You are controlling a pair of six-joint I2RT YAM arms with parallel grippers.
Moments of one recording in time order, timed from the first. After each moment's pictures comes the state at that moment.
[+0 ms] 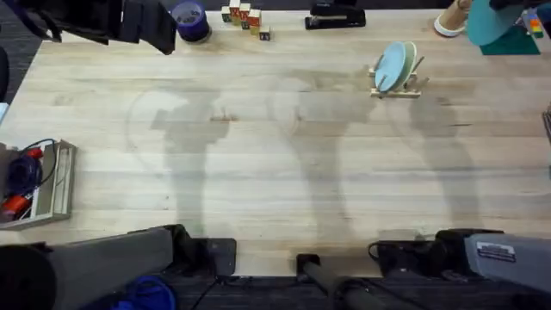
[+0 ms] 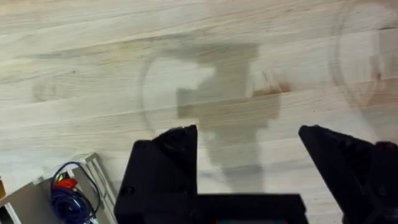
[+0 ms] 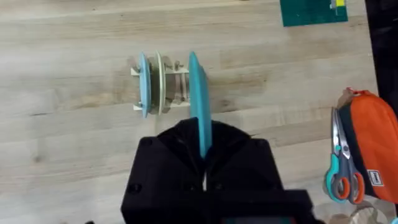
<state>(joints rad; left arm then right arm) 0.19 1.43 1.67 -1.35 0.10 0.29 0.01 1.43 1.69 -1.19 0.24 0.04</state>
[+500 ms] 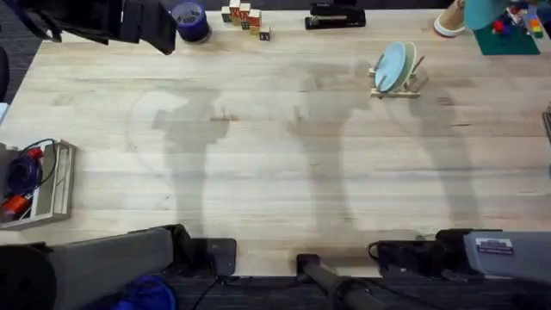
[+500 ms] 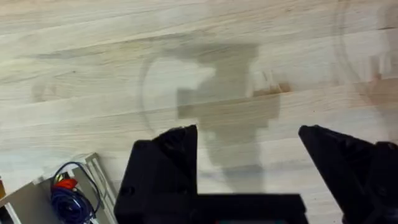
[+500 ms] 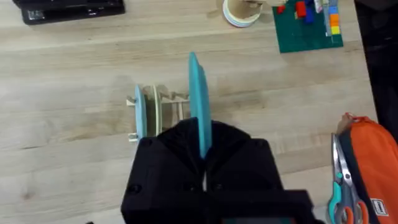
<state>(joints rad) 0.19 1.43 1.67 -1.35 0.10 0.29 -0.01 1.50 1.69 -1.05 0.24 0.02</state>
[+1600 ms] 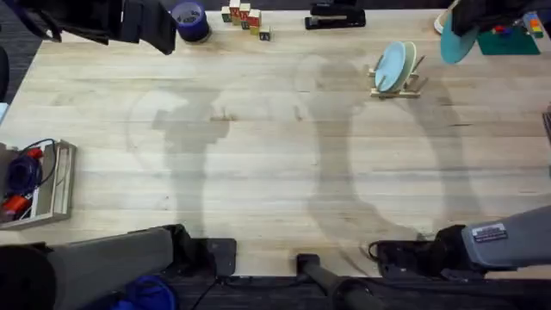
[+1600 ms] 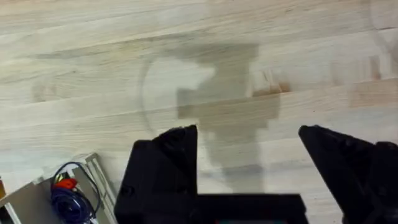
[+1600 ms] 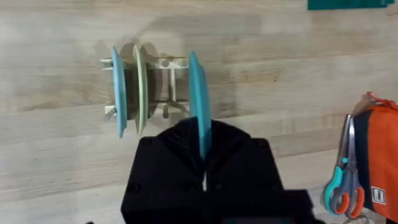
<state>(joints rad) 0.19 1.43 1.67 -1.35 0.10 0.29 -0.05 1.70 1.69 -1.11 0.23 -0.05</state>
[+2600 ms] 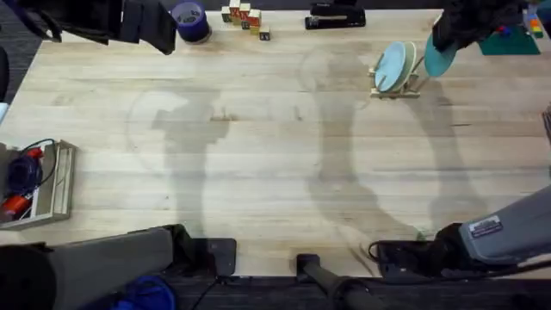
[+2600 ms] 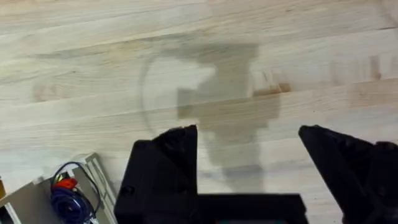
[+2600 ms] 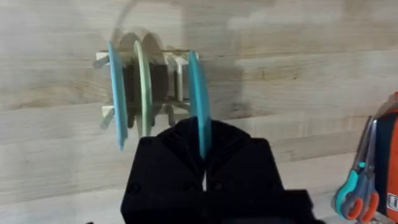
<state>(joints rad) 0.19 1.43 1.67 -1.35 0.10 0.29 -0.05 1.81 1.69 -1.11 0.21 -0.05</state>
